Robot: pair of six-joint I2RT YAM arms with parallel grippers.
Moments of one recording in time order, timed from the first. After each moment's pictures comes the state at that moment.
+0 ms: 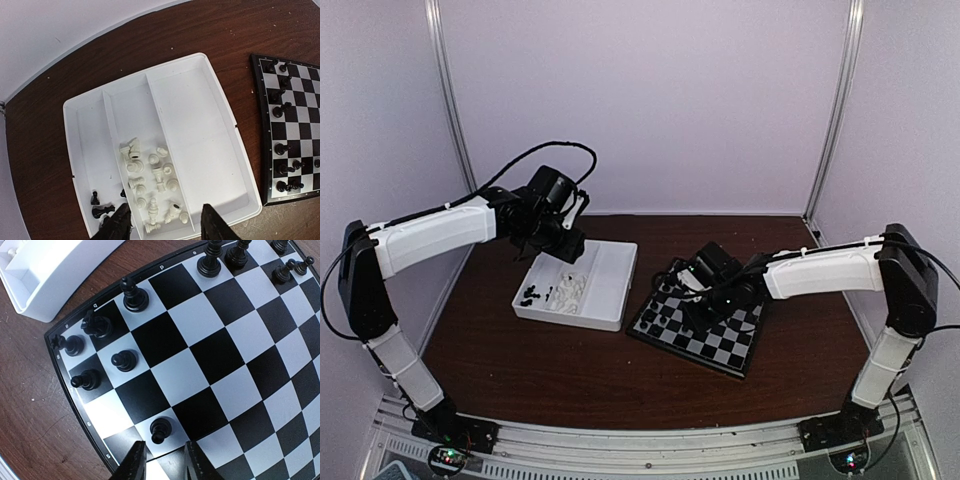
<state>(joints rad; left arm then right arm) -0.66 1.66 1.43 -0.66 -0.22 -0.13 0.85 1.73 1.09 -0.42 0.04 0.28</state>
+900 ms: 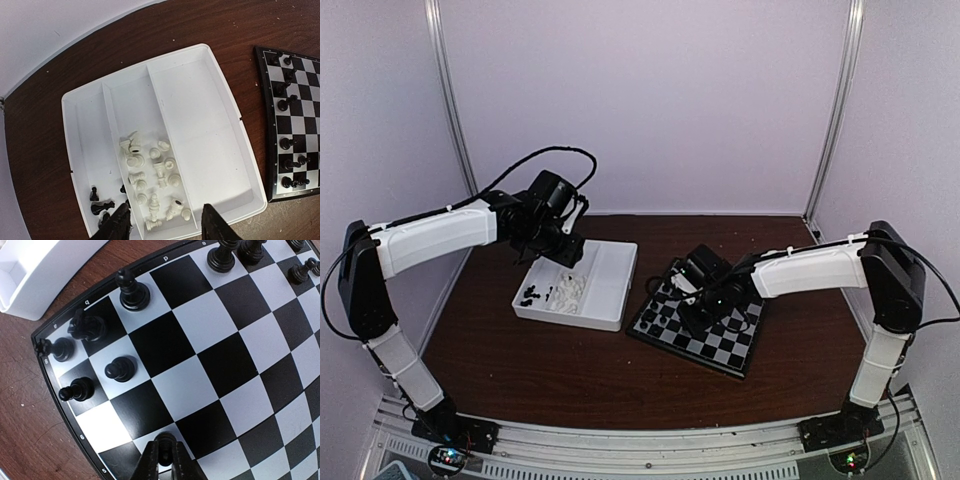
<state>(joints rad) -0.66 1.66 1.40 -0.65 -0.22 -0.13 0.85 1.81 1.15 -0.43 0.04 0.26</state>
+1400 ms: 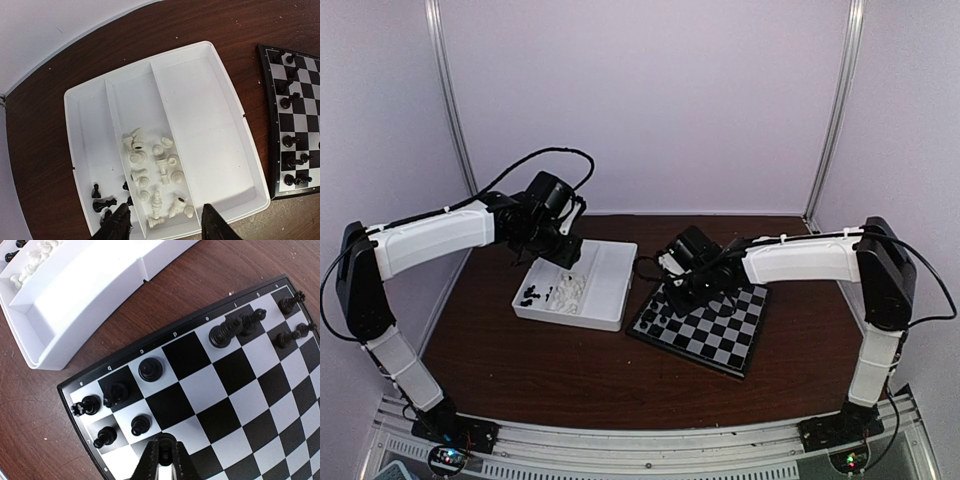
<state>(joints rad) -0.66 1.65 1.38 -0.65 -0.23 -0.13 0.85 1.86 1.31 -0.46 0.07 0.23</state>
